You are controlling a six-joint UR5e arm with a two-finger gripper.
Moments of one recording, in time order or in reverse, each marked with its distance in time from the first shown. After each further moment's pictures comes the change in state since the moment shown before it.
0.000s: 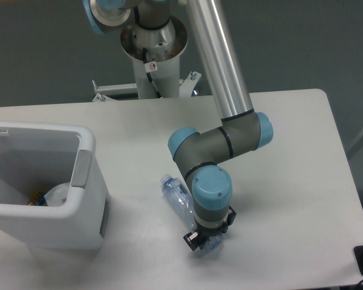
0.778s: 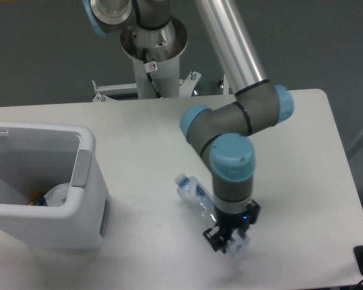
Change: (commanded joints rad) arm 0.110 0.078 0.202 0.011 -0.156 0.017
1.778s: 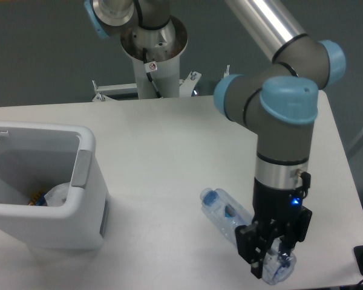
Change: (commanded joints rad) arm -0.049 0.054 0.230 0.014 -0.180 0.094
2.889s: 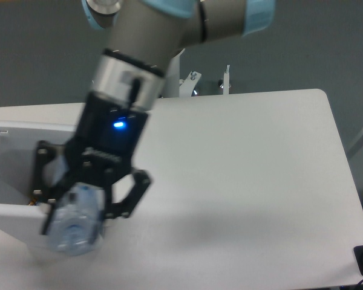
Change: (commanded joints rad) arm -0.276 0.123 -0.049 0.002 -0.272 -0.025
